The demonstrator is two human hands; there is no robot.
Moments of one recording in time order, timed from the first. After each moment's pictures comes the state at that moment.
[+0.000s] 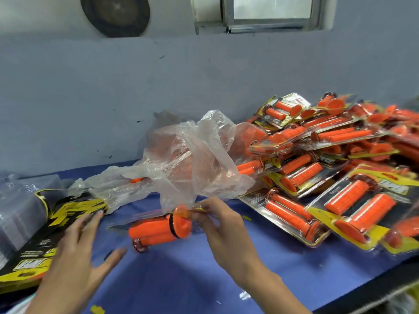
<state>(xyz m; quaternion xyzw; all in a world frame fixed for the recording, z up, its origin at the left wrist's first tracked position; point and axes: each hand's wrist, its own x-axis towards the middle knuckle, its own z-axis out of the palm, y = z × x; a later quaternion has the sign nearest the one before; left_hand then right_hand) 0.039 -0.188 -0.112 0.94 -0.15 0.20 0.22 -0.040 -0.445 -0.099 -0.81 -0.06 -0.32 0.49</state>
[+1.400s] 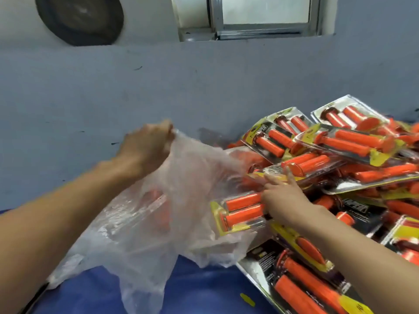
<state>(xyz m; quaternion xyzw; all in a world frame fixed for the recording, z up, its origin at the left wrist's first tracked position) 0.249 -0.452 0.087 0.86 -0.34 0.36 0.09 0.107 -0.695 -0.028 -0.98 0.09 -0.06 -0.13</state>
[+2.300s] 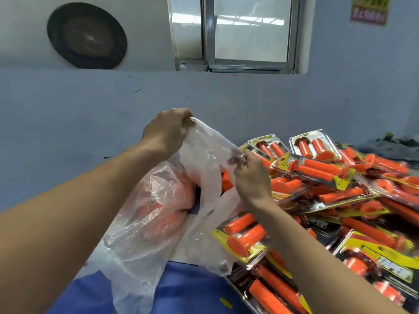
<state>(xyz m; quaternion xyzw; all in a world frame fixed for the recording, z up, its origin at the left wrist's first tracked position) 0.182 -0.478 0.165 0.84 -0.37 0.28 0.27 0.079 -0.614 0.069 -0.78 0.15 -0.46 0.40</state>
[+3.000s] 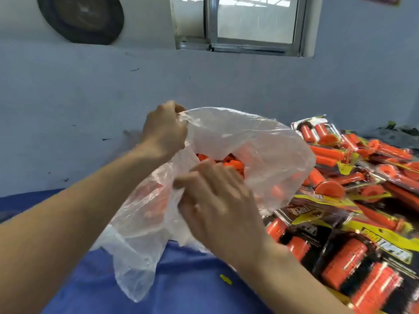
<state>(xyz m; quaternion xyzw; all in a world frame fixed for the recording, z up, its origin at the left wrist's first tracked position) 0.160 -0.466 0.122 0.83 -0.29 0.24 0.42 0.023 -0.533 0.026 -0.79 -0.14 -0.60 0.06</state>
